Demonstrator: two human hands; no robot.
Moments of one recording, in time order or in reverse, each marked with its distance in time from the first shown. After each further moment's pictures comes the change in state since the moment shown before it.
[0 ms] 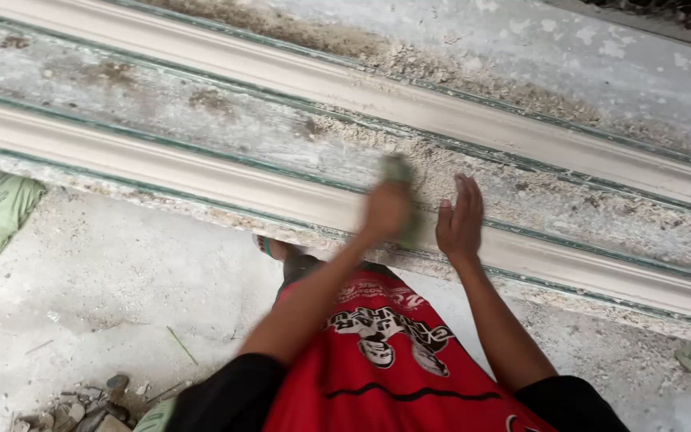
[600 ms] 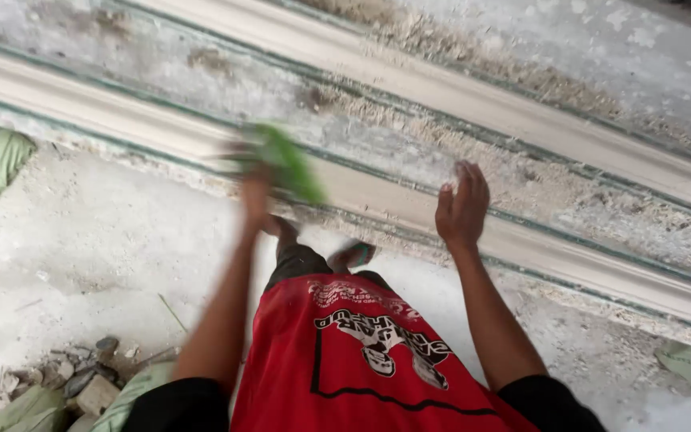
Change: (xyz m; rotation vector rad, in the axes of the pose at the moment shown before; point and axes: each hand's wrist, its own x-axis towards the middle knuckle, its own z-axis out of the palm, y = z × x) left_hand -0.095 -0.154 -0.263 -0.616 0.146 -0.325; right_hand -0.004 0.004 0.007 -0.095 -0.009 -0.018
